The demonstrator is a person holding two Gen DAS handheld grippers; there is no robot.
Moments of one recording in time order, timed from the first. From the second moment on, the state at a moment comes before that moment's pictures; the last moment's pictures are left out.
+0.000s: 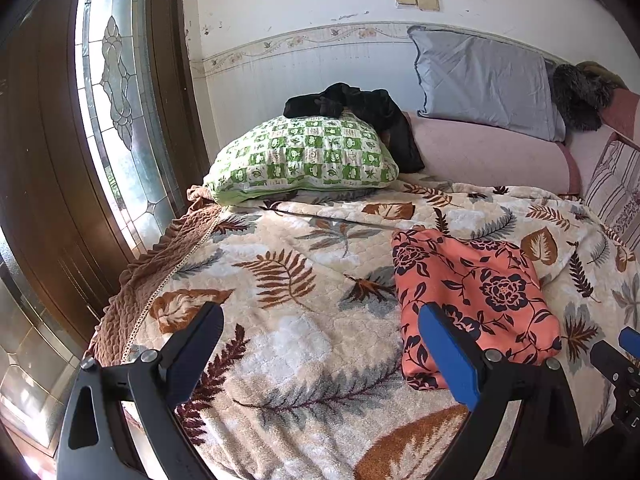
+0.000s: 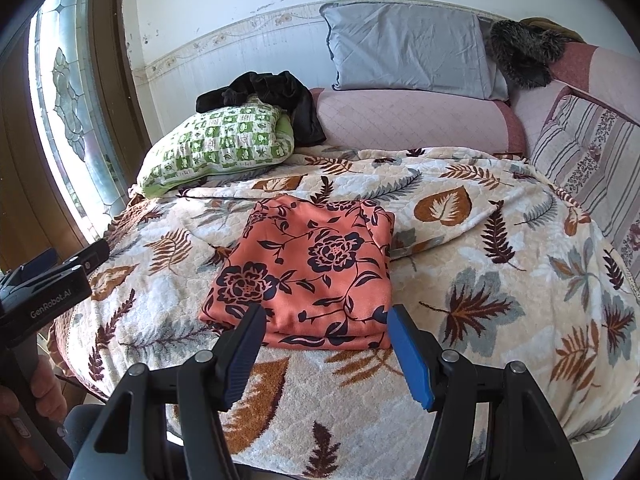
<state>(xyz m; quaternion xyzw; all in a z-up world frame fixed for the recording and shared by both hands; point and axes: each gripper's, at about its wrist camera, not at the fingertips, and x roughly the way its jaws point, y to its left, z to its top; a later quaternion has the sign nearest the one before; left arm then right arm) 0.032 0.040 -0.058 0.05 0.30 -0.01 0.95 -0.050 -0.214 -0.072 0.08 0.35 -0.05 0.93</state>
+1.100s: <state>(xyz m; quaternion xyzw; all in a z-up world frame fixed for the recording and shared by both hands) 0.019 0.055 -0.053 0.03 0.30 -0.01 0.95 -0.049 -0.200 -0.049 0.10 0.33 -0.10 0.93</state>
